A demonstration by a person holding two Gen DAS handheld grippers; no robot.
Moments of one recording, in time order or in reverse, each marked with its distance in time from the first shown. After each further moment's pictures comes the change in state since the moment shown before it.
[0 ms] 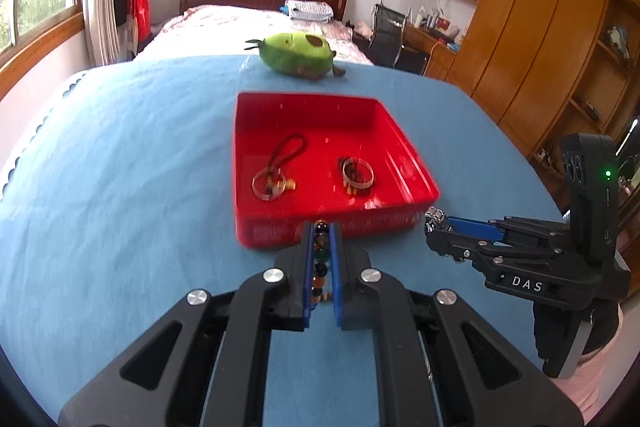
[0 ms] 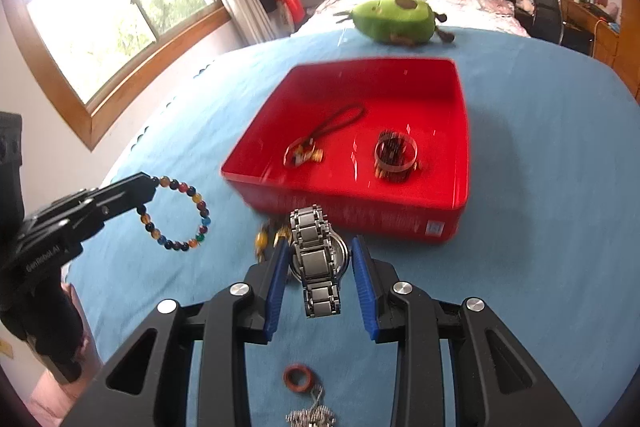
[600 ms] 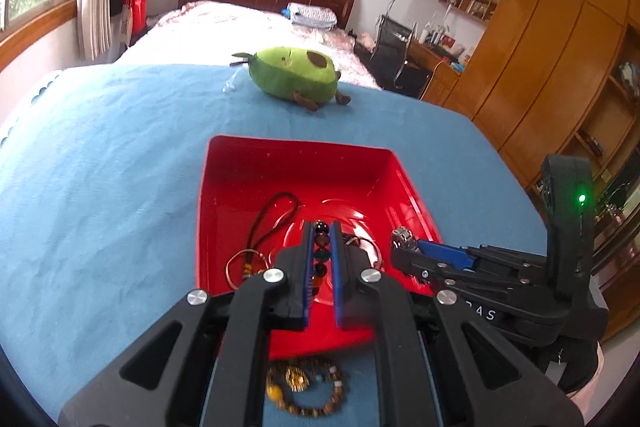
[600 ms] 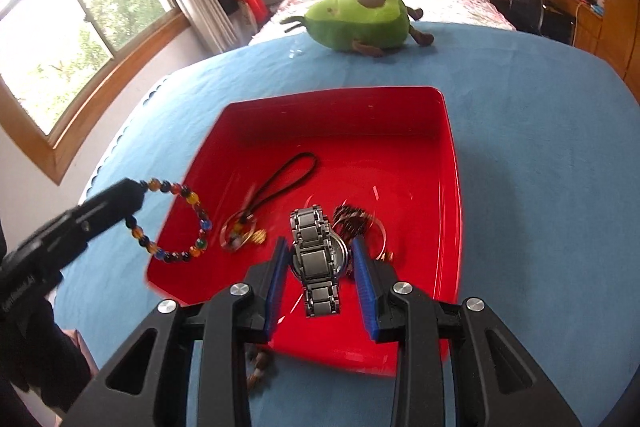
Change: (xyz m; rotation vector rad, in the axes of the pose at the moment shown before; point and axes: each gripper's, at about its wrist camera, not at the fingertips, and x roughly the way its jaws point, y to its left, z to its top) left arm 0.106 0.013 0.082 -0.077 -0.001 -0.047; right arm 0.084 -0.045 0.090 0.093 0.043 -0.081
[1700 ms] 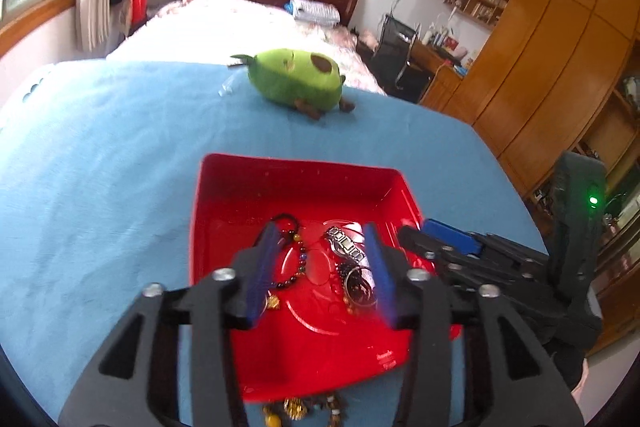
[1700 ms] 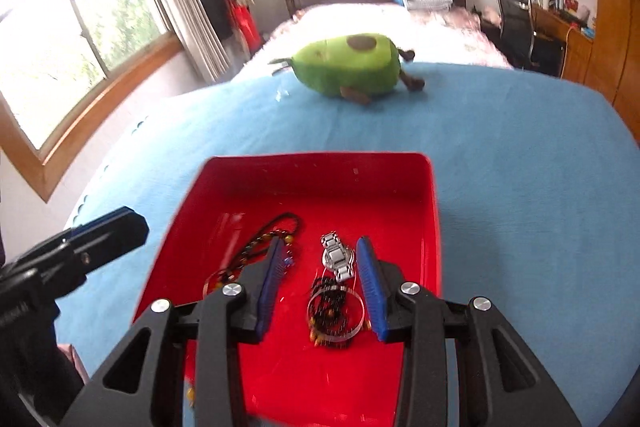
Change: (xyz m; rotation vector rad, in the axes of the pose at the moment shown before) left arm 0.004 0.004 0.028 -0.027 -0.016 -0.005; right arm -0.021 -0.004 0.020 -0.026 -0.136 -0.033
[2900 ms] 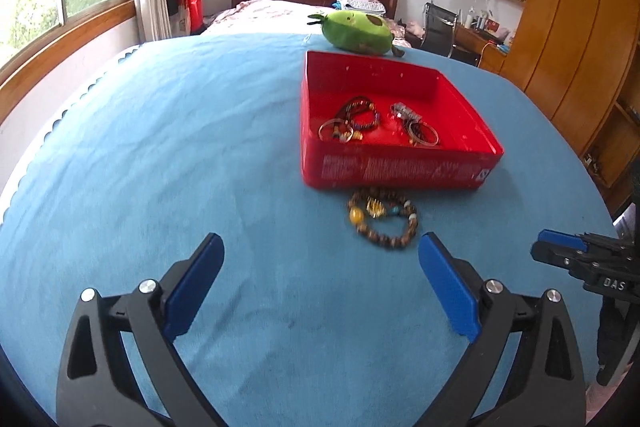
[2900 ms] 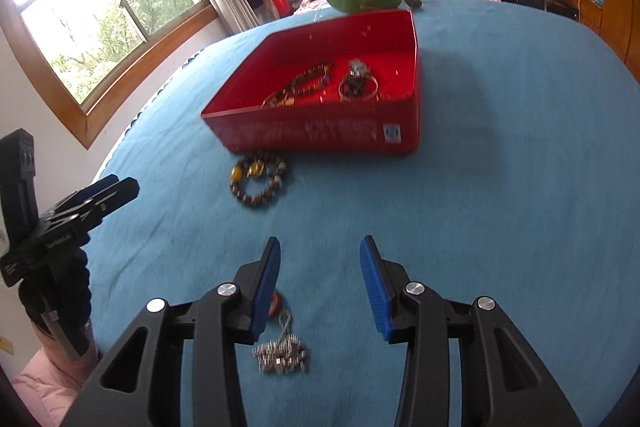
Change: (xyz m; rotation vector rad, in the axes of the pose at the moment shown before) left arm -0.108 0.022 -0.181 0.044 0.002 0.243; right arm -0.096 -0.005 -0.194 -0.005 0.115 0.117
